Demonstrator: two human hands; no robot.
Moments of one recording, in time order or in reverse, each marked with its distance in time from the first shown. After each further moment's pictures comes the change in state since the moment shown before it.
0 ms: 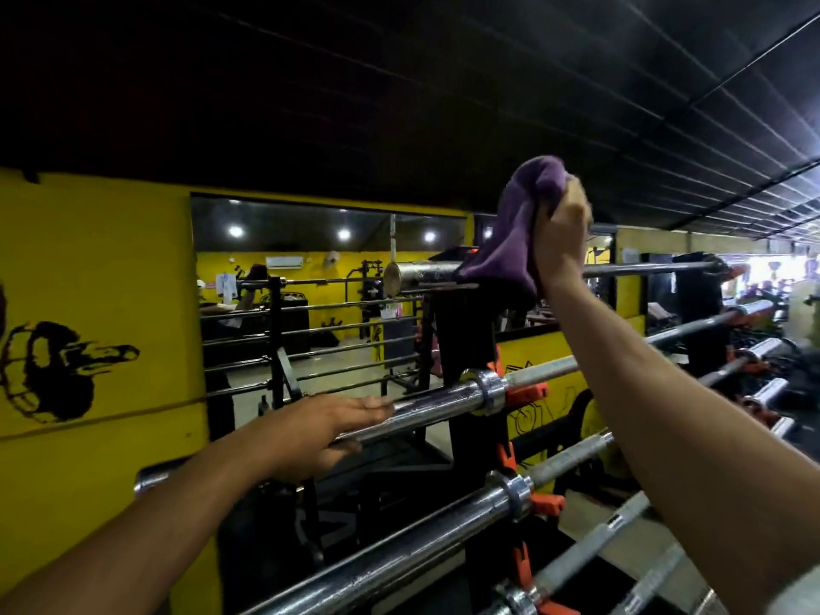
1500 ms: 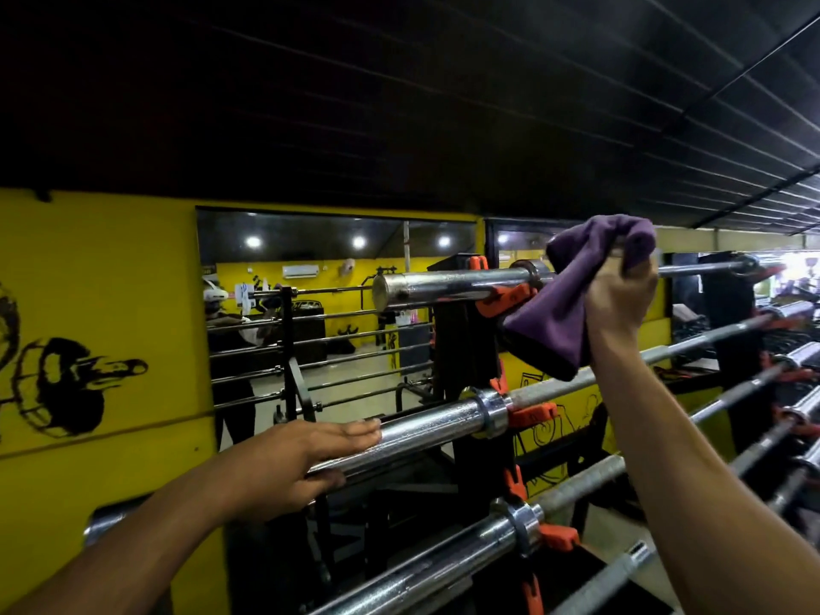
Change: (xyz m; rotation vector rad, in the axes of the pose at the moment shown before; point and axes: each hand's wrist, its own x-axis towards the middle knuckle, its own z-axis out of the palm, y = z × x) left_hand -0.003 0.009 -0.007 -0.030 -0.006 -0.061; right_hand -0.014 0.066 -0.044 0.118 0.259 0.266
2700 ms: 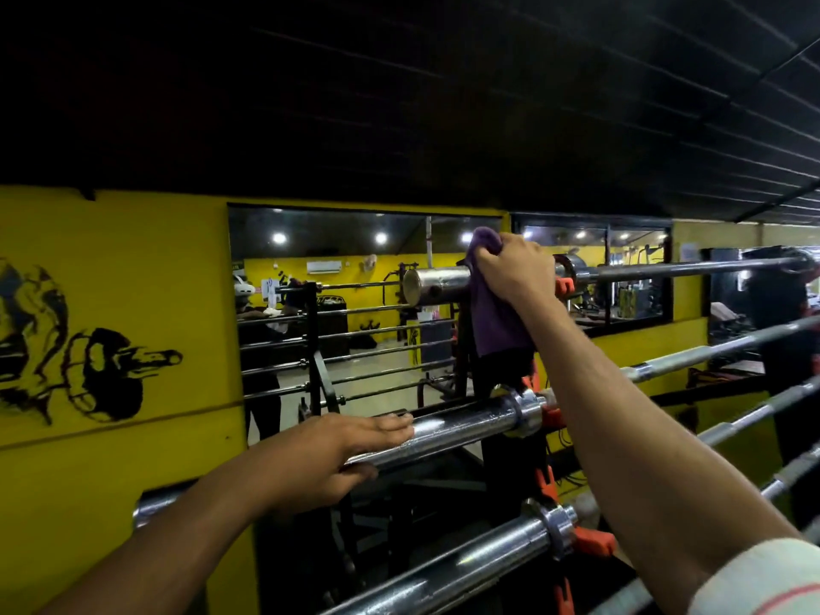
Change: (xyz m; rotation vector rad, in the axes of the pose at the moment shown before) left_hand 0.001 -0.002 0.002 -0.018 0.019 0.011; right_hand -0.047 -0.014 0.109 -0.793 -0.656 -0.283
